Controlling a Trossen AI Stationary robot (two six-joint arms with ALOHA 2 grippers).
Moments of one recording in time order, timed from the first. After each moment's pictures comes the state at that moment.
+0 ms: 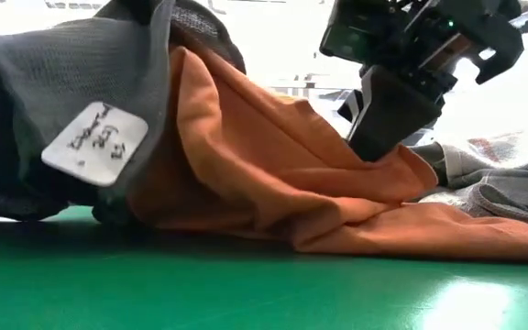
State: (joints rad) left arm -0.48 1.66 1.70 -1.45 -0.50 -0.20; right arm 0.39 1.74 1.01 -0.20 0.14 0.30
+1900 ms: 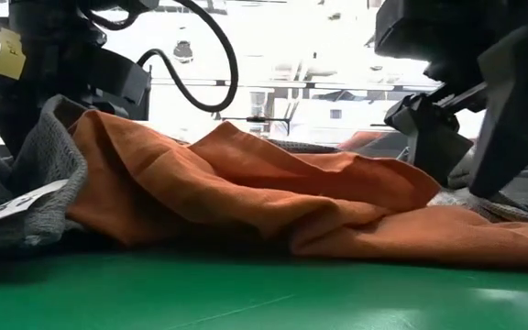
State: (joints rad) left arm -0.41 1.65 1.05 -0.90 -0.07 -0.36; right arm 0.52 1.74 1.01 -0.32 0.11 0.43
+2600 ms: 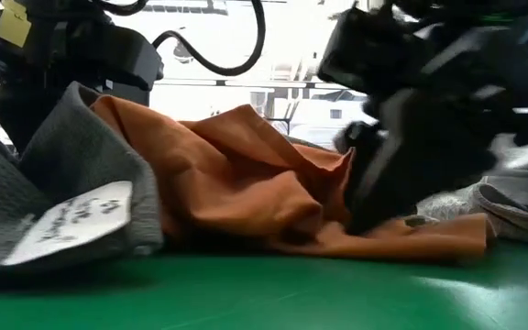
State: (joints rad) left arm -0.41 1.65 1.05 -0.73 -0.01 -0.33; right arm 0.46 1.90 1.01 0.01 0.22 0.32
